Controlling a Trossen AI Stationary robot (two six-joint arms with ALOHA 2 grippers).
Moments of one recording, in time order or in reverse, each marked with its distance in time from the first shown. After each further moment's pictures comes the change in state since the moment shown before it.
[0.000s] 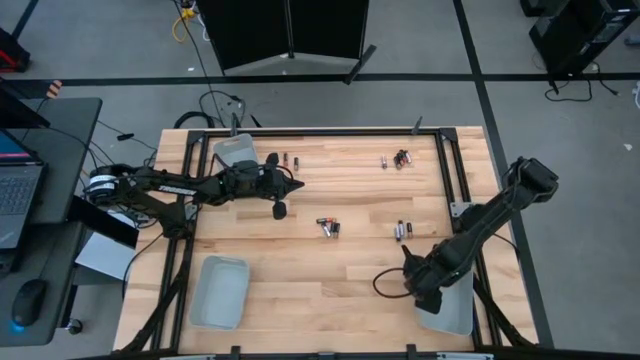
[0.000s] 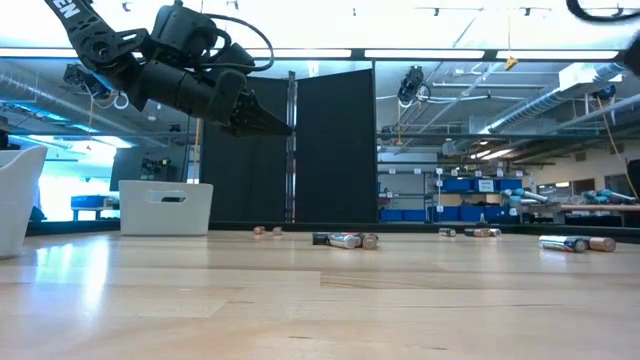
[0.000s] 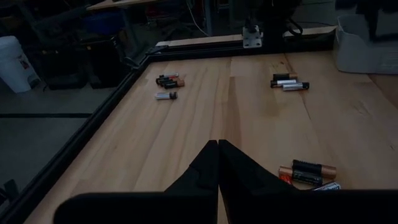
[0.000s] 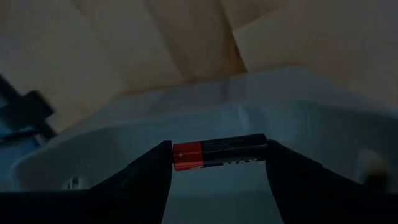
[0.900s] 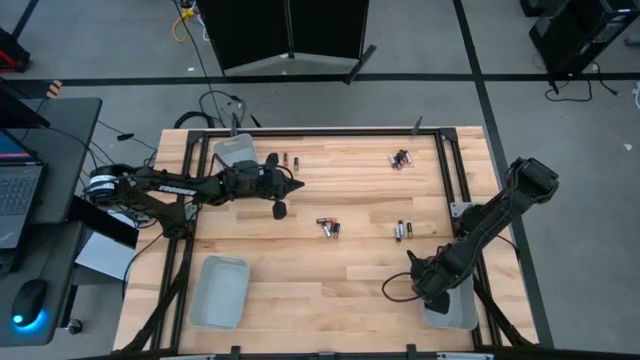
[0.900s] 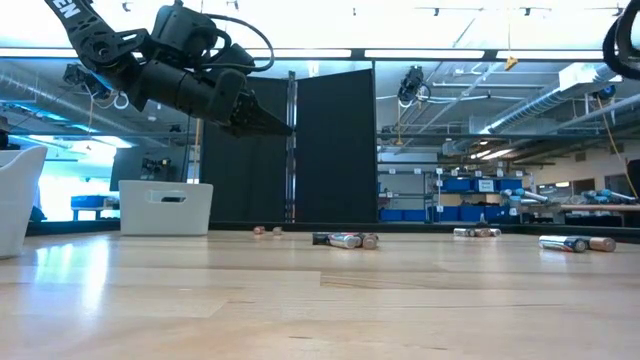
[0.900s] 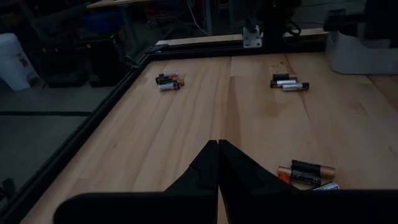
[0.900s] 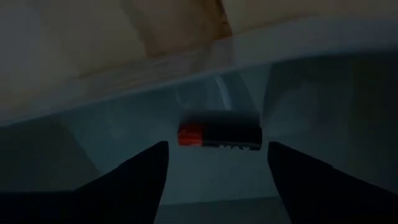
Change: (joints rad) left arm 0.000 0.000 0.000 0.002 0.000 -0.018; right arm 0.068 -0.003 -0.152 0.111 -0.040 -0.011
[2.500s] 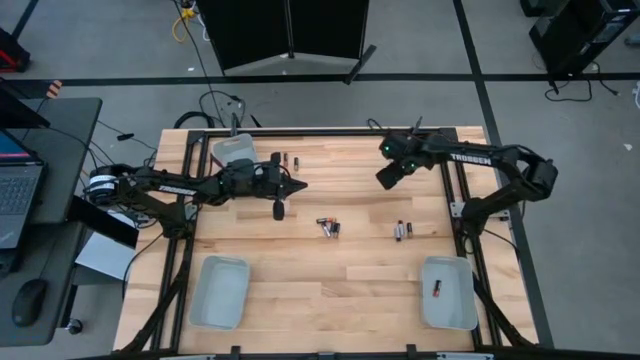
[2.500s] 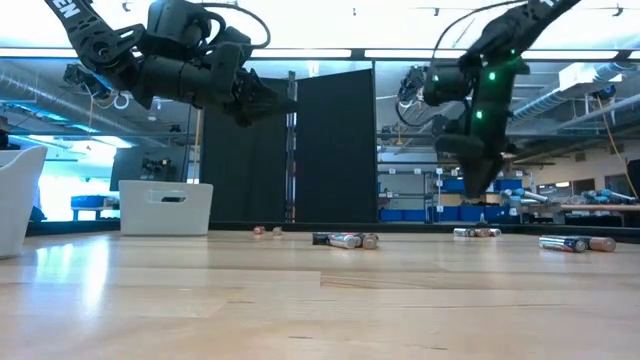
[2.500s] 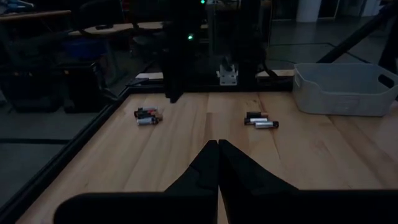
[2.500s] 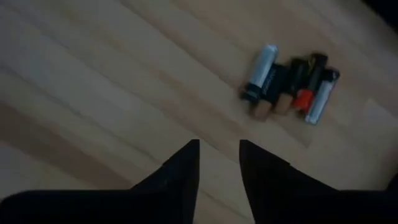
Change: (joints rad) left arm 0.000 0.000 0.000 0.123 0.106 -0.058; right arm -1.357 -0.019 0.135 0.064 0.483 -0.813
